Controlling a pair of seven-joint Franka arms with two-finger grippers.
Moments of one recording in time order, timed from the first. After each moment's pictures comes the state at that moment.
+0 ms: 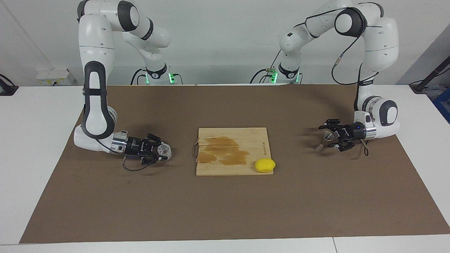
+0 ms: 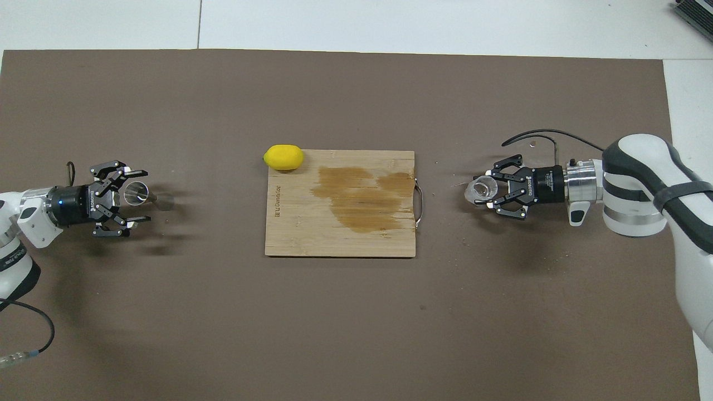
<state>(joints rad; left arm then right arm) 0.58 0.60 -0.18 -1.88 -1.23 1.42 2.48 -0.21 0.51 0.06 -1.91 1.14 1.85 0.82</state>
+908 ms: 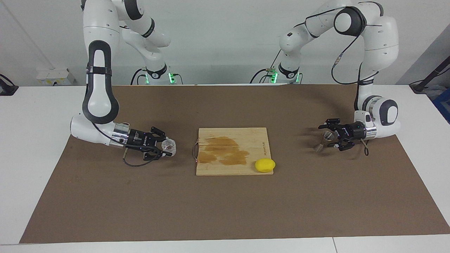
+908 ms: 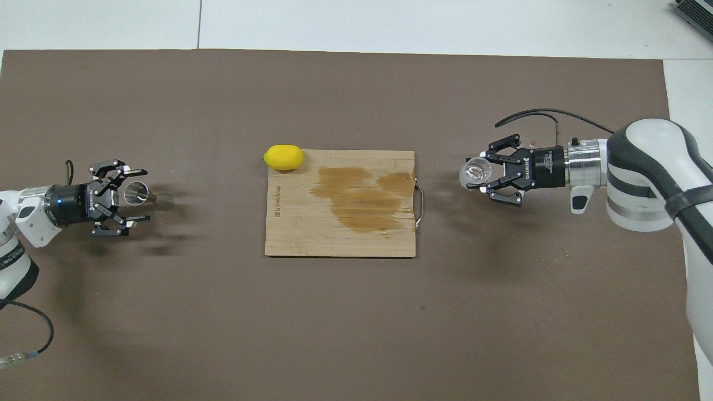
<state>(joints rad) 0.58 0.59 -0.18 -1.88 -1.23 1.42 2.48 -0.13 0.39 0.06 -1.89 1.14 1.88 1.01</state>
